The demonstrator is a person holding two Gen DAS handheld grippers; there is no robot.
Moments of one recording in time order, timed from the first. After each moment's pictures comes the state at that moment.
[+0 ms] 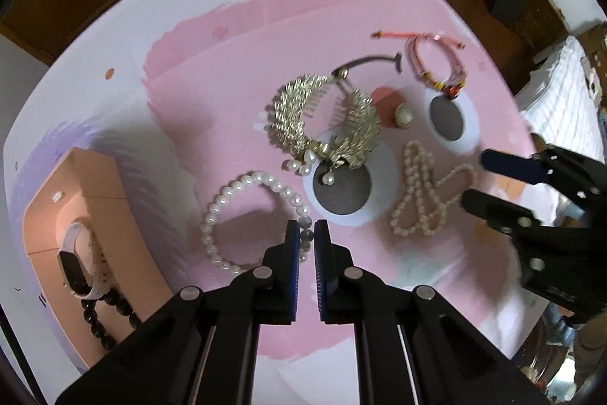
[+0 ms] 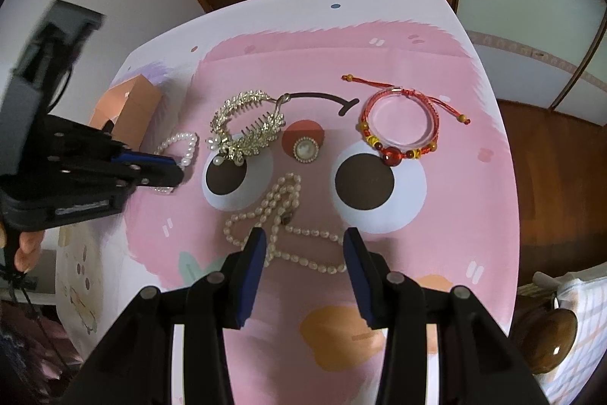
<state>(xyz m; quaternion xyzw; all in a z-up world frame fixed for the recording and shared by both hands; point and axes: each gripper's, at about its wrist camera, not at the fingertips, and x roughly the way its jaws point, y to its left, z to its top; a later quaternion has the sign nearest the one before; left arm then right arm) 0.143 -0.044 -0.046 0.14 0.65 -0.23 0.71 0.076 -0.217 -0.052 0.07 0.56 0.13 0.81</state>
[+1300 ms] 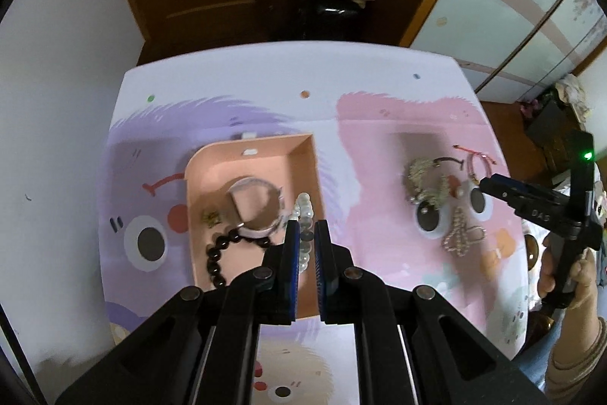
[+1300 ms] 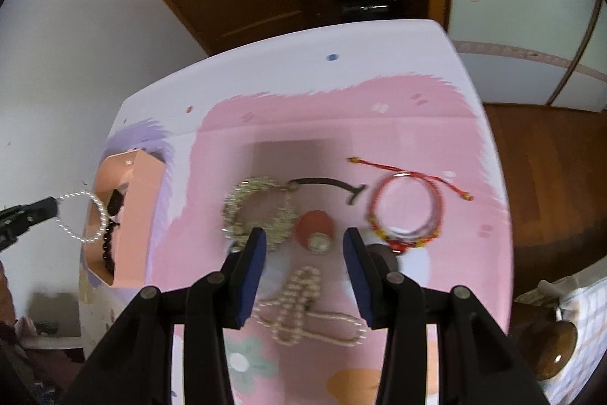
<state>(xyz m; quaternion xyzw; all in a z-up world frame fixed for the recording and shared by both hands) 0.144 0.118 0.047 0.00 0.58 -0.11 0.80 0.135 -0.208 -0.021 0.11 0.55 0.11 0.82</state>
